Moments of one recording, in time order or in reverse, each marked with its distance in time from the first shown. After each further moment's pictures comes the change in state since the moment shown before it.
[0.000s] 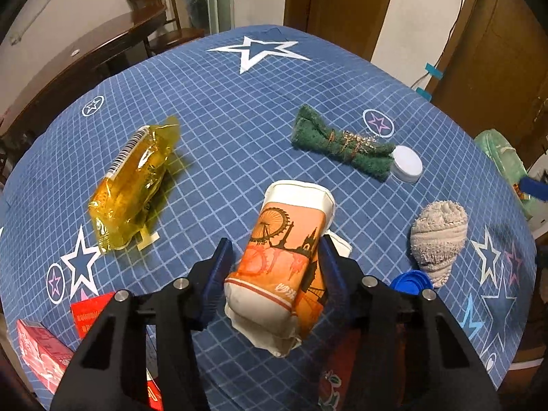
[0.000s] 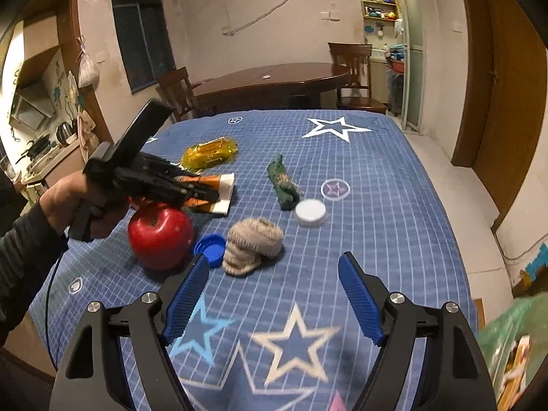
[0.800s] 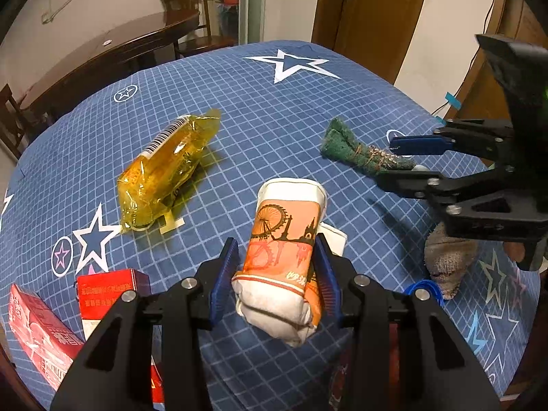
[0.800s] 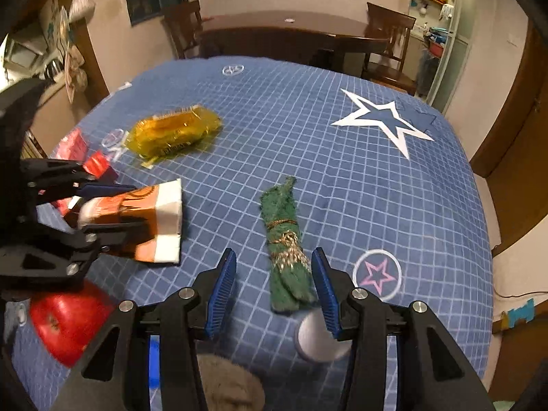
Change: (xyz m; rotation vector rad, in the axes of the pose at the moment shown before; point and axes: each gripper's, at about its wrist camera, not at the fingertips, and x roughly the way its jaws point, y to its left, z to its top) left arm -0.012 0.015 -0.017 -0.106 -0.072 0.050; right arm 0.180 0.019 0.088 -0.178 0.274 -0.045
